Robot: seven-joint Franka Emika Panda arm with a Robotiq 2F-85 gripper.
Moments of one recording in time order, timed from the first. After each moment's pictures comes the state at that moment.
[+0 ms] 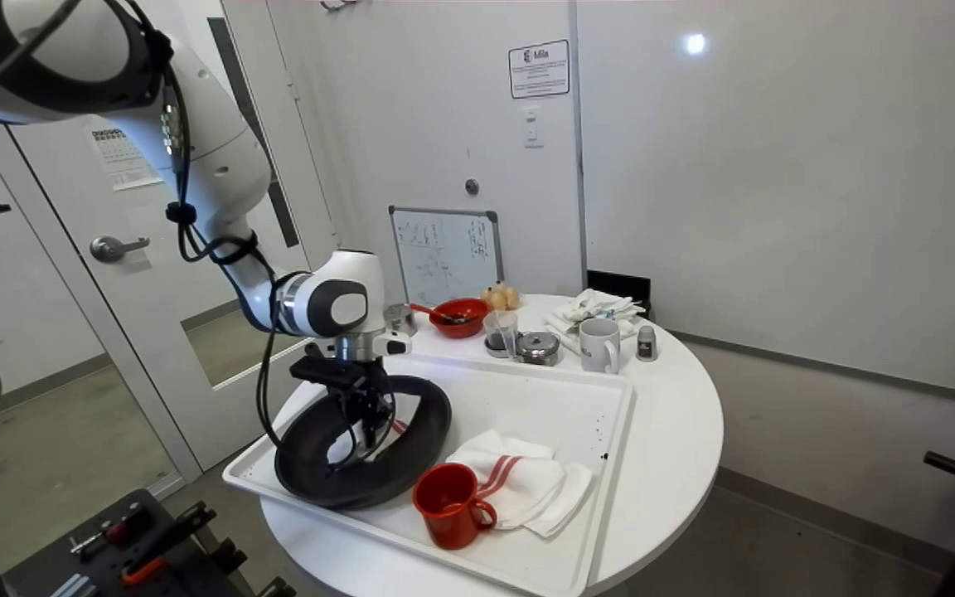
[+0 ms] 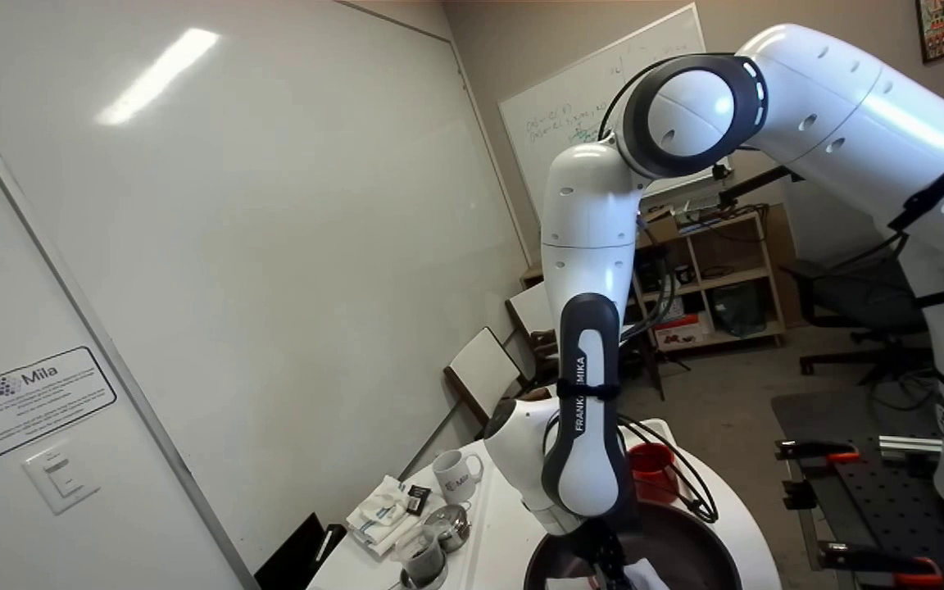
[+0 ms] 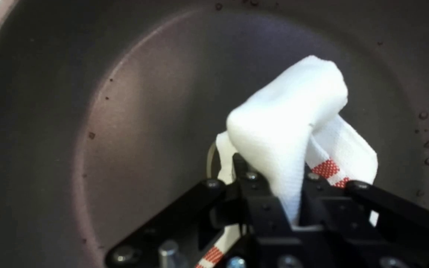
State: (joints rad) arm 0.09 0.66 0.04 -2.15 -0.07 2.53 0.06
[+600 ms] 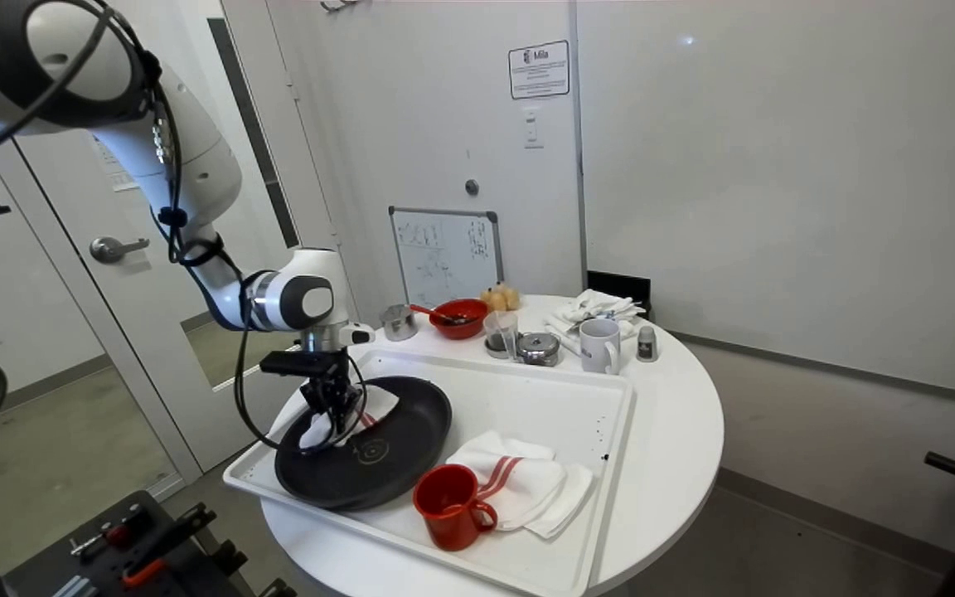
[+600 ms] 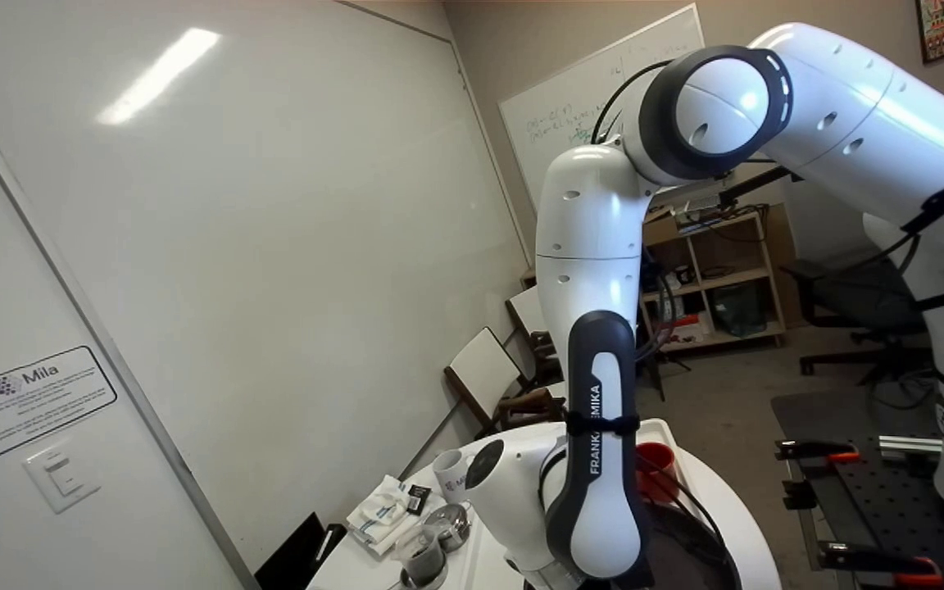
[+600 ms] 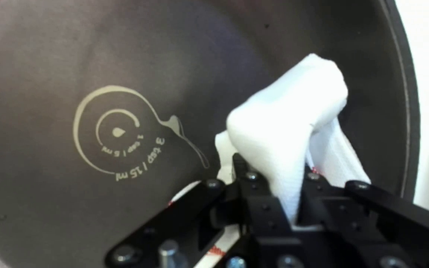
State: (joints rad) arm 0.23 0.69 0.08 -2.10 -0.07 2.53 0.06
